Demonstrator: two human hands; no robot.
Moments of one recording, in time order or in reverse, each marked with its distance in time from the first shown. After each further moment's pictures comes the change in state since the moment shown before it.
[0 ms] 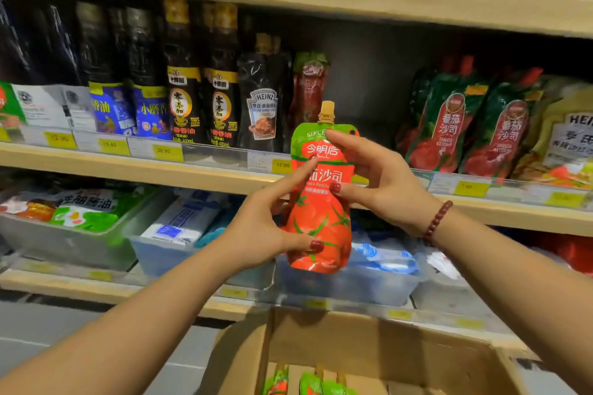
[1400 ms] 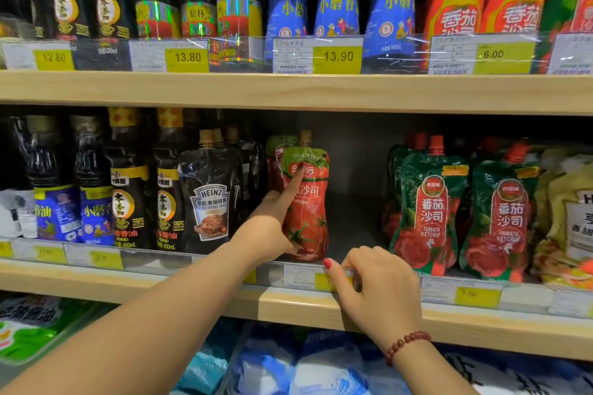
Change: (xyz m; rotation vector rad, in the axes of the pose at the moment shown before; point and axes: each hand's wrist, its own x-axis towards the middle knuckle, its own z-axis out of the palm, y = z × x) left_hand 0.201 -0.019 0.002 0.866 0.127 -0.145; right_hand 0.020 0.098 -0.047 -0.994 0.552 -0.074
